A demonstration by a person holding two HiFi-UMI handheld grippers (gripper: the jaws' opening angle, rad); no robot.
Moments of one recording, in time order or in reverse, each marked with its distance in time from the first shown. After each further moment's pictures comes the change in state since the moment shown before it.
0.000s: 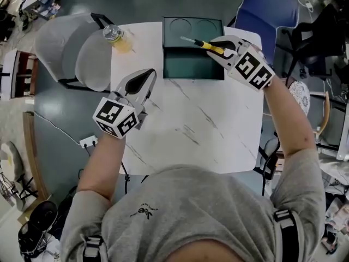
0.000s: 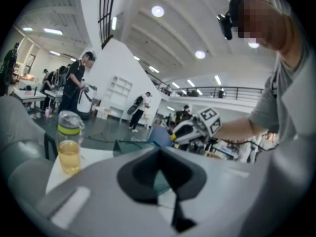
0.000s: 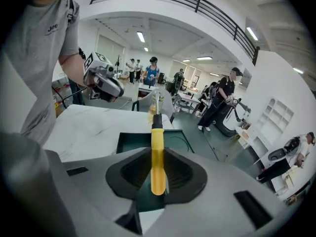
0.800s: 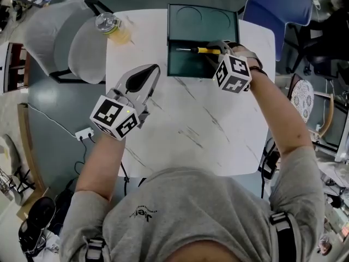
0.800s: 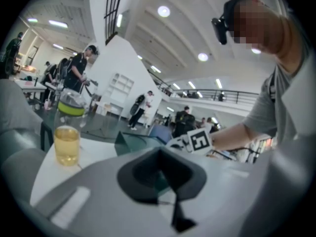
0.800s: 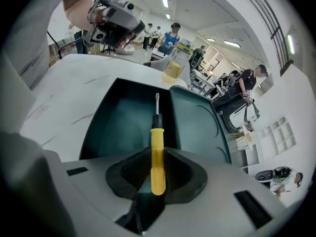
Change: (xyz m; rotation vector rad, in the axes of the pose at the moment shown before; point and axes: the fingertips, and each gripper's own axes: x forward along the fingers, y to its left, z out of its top) left arm 0.017 0.028 -0.035 -0.050 -0.005 -0.024; right arm 0.110 0.034 -0.088 -0.246 0.338 0.015
